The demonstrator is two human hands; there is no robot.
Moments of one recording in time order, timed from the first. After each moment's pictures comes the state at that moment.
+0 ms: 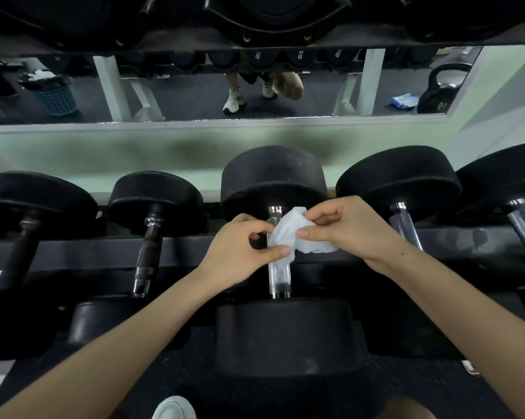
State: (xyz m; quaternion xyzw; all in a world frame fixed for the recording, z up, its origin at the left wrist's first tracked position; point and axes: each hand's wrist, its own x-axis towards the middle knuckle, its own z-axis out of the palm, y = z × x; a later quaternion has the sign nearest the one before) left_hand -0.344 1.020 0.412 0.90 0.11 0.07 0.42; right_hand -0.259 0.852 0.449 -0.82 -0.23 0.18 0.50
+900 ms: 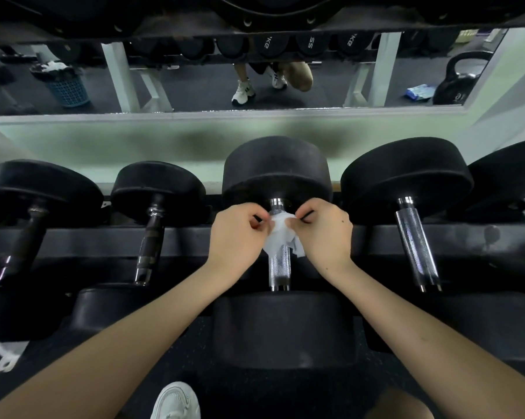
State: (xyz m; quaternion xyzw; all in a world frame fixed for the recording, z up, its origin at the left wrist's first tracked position) left_hand -0.327 1.013 0.400 0.90 0.21 0.19 0.34; right_hand -0.260 0.893 0.393 -0.89 -0.13 -0.01 0.43
